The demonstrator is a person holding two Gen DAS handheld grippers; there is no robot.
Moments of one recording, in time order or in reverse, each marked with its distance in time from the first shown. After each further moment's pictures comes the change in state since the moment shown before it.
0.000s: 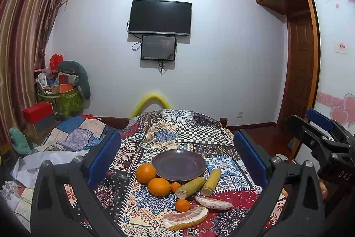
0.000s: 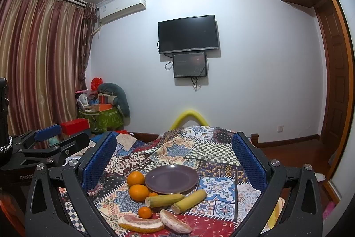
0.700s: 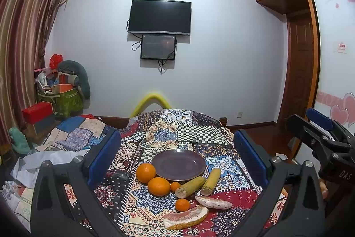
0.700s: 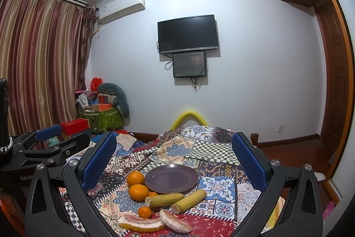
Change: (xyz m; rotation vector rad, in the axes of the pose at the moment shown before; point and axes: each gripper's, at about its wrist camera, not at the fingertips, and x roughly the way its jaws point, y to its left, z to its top) left arm -0.001 -0.001 0.000 0.002 0.001 -0.001; right arm -0.001 0.000 -0.002 0.002 -0.001 0.001
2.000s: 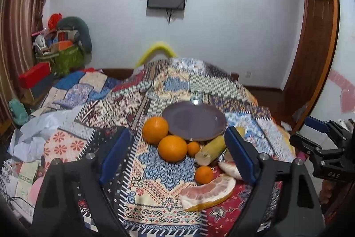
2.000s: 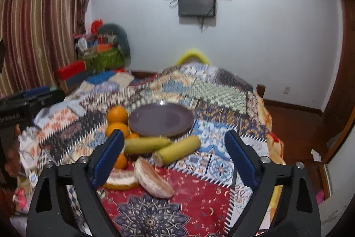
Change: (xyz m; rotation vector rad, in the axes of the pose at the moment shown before) left arm 0.091 0.050 -0.064 -0.039 0.340 0.021; right arm 0.075 -0.035 -0.074 -0.067 0.420 0.050
